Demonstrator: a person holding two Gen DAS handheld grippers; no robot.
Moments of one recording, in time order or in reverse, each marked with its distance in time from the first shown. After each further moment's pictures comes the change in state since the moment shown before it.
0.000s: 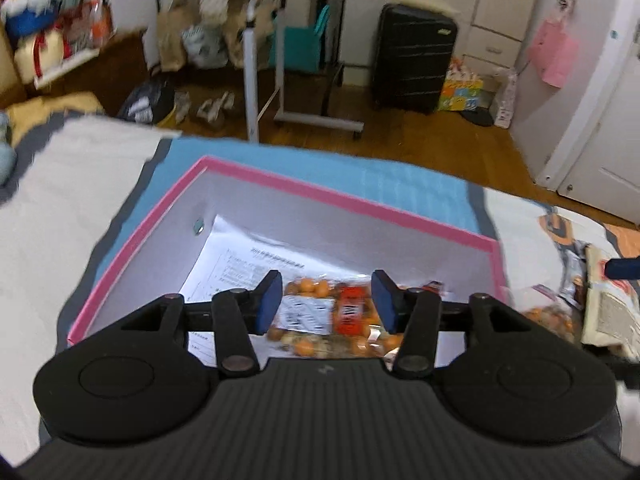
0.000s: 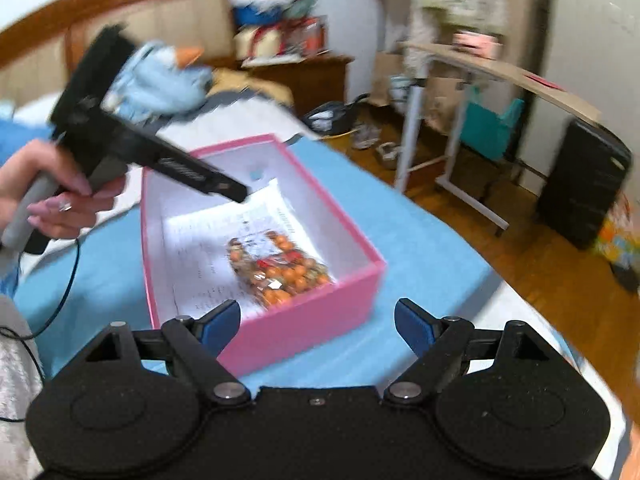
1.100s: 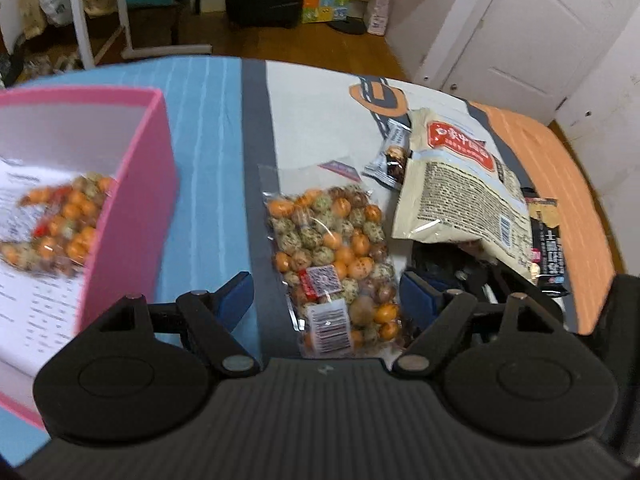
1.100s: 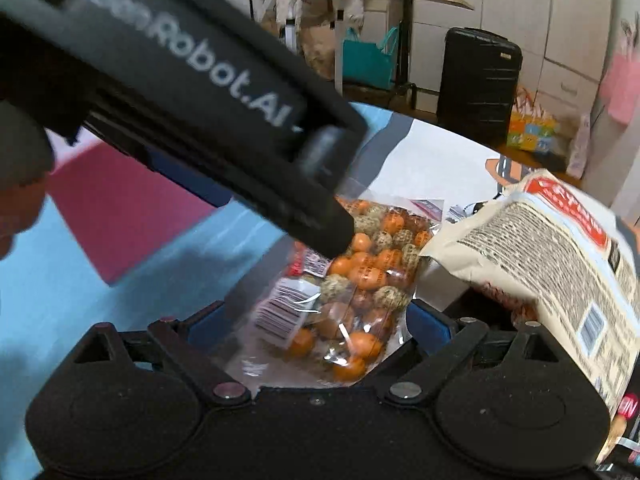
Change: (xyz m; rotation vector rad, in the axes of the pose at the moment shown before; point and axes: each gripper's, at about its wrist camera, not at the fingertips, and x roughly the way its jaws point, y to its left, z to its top) left arm 0.041 -0.183 -0.078 0.123 0.243 -0.325; right arm 0.060 -0.003 -0.141 0.235 0.054 -0.269
